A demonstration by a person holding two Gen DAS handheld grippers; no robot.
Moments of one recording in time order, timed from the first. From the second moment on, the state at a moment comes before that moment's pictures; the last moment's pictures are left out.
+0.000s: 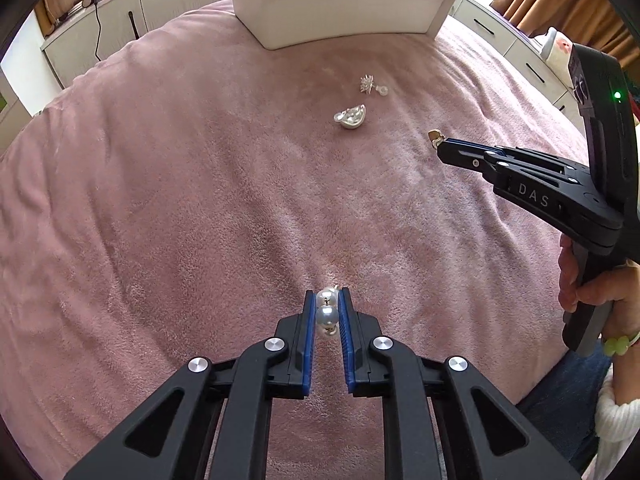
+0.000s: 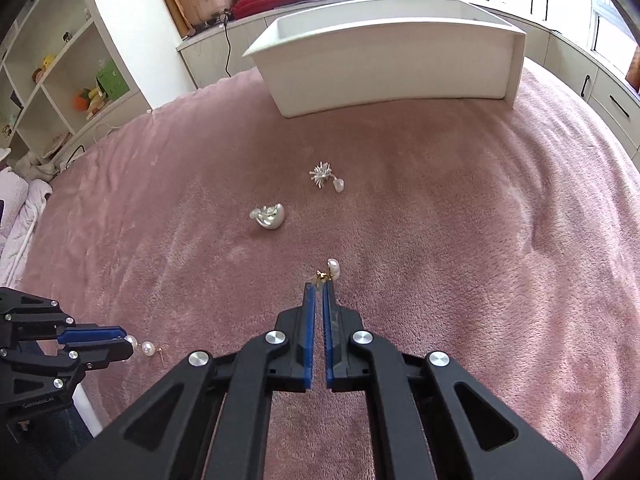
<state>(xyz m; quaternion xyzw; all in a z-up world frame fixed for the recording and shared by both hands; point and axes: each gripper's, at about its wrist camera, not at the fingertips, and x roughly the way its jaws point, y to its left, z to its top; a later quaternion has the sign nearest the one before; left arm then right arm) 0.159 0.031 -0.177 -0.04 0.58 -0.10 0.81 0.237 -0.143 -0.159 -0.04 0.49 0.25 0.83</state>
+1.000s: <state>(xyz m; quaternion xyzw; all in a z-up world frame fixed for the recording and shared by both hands) 0.303 0.015 0.009 0.08 0.41 -0.12 0.90 0.337 -0.134 0.003 -0.06 0.34 0.24 0.91</state>
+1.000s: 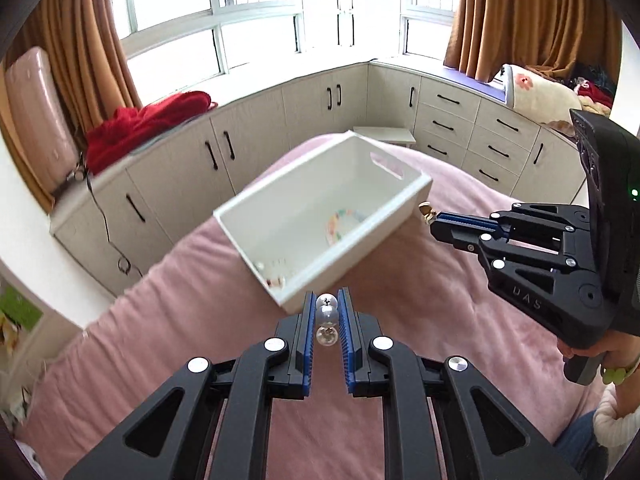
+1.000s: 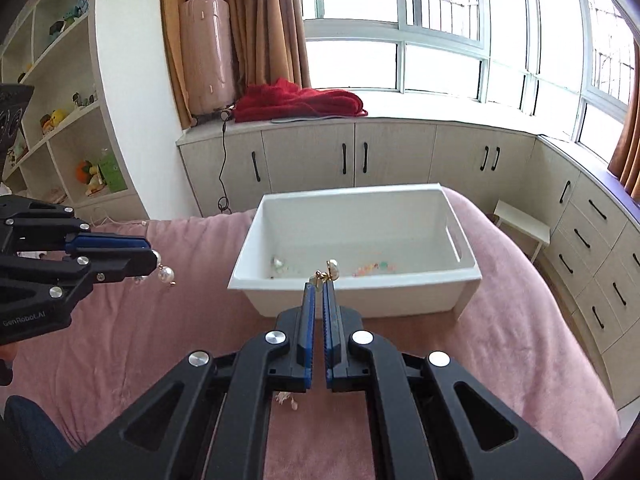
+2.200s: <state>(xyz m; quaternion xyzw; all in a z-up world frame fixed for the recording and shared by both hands) 0.514 0.025 -0.105 0.06 0.55 -0.05 0.83 0.500 -0.106 -0.054 -0.10 0.43 0.15 0.88</state>
